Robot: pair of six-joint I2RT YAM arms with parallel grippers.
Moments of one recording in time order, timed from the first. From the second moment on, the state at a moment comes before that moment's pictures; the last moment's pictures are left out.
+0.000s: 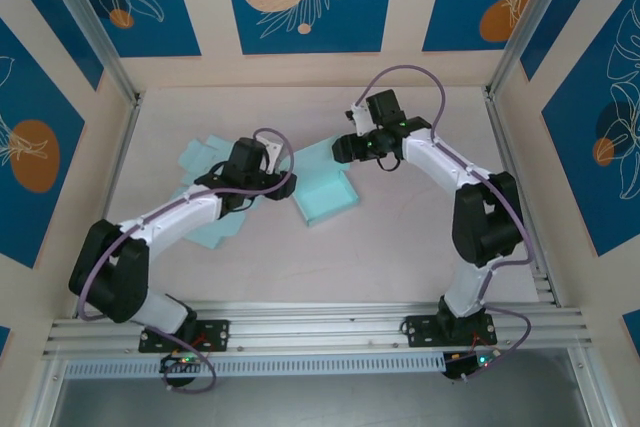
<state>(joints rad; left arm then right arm) -0.54 1.48 0.95 -0.22 0.07 -0.18 0.38 1.80 1.44 -0.59 -0.34 0.12</state>
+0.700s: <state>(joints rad) -0.58 1.59 1.04 -0.24 0.00 -0.22 0.48 1.85 1.42 -0.49 -0.16 0.19</state>
